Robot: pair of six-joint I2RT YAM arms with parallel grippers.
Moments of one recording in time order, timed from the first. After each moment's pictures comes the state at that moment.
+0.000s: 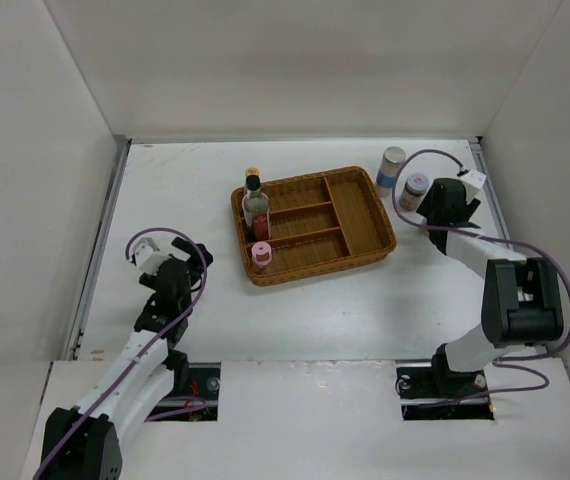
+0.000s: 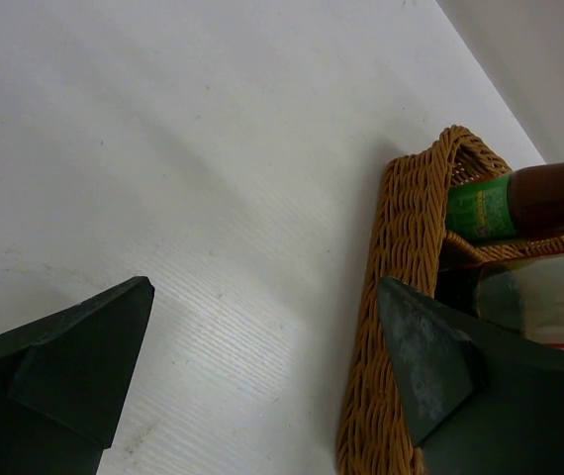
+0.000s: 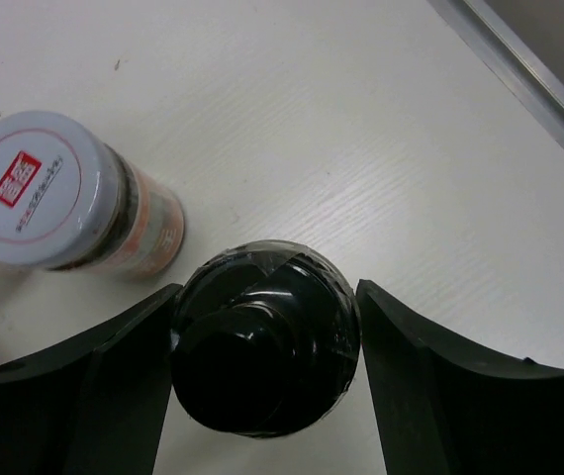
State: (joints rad) left arm -0.25 0.70 0.20 0.11 -0.48 -0.87; right arm 0.00 1.58 0.87 0.14 0.48 0.40
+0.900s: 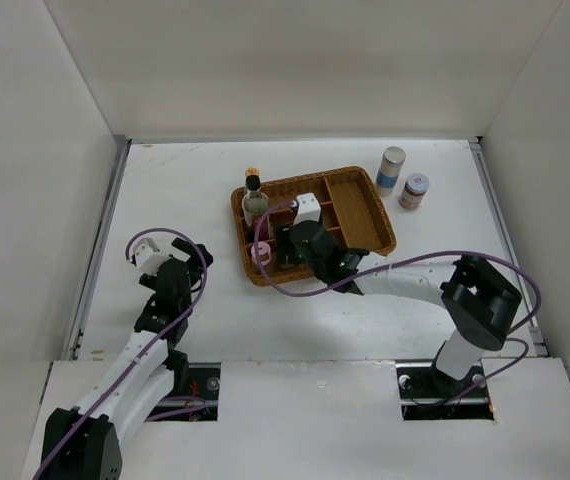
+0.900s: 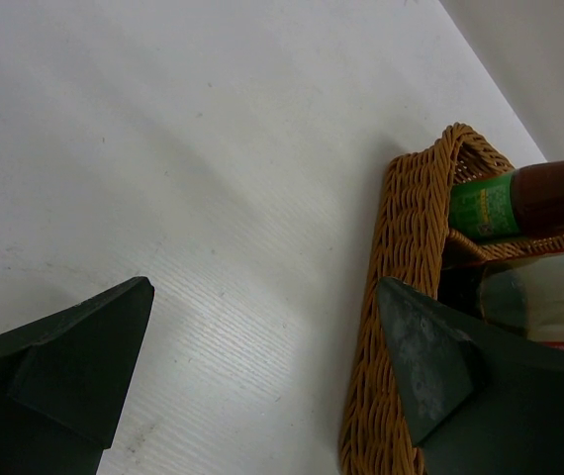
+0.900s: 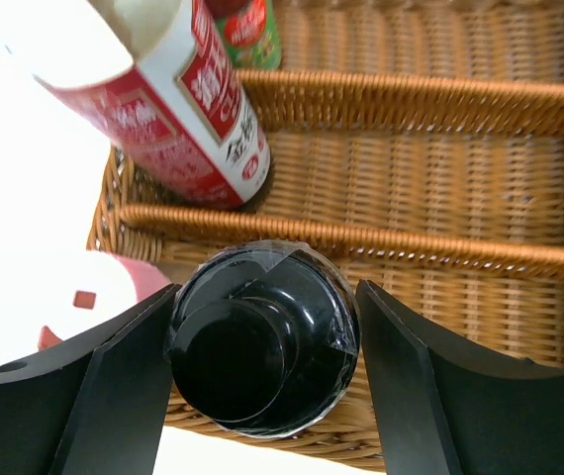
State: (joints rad) left arm -0.25 0.70 0.19 0.12 -0.48 -0.87; right arm 0.95 1.66 1.02 0.15 0.45 0.42
